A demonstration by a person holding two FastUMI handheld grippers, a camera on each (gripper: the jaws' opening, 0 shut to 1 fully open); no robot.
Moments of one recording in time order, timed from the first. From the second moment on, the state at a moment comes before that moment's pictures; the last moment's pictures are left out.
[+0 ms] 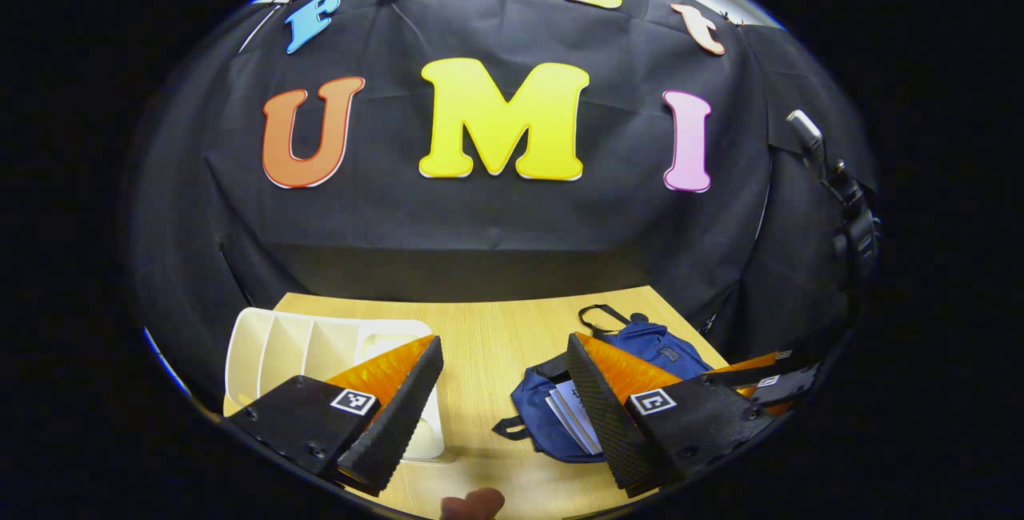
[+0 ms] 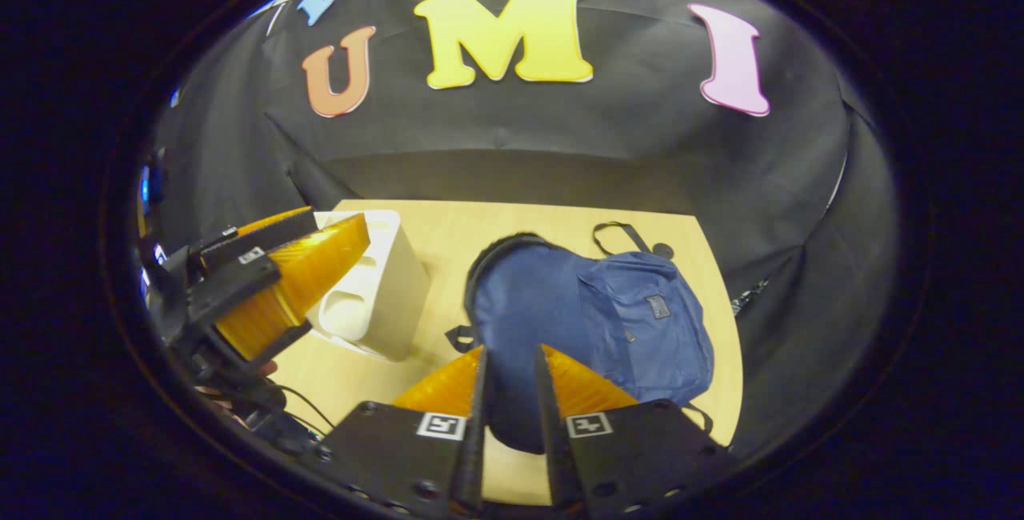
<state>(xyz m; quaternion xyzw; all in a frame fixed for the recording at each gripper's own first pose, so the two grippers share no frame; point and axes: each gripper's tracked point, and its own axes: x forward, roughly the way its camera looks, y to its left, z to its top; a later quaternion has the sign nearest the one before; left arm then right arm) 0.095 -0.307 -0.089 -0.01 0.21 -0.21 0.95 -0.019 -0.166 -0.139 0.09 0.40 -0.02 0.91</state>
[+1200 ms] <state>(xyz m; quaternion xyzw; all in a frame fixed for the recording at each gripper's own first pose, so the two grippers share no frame) 0.032 -0.141 0.163 -0.10 -0.08 -0.14 0.98 -0.015 -0.134 0.068 0.09 0.01 -0.09 0.99</state>
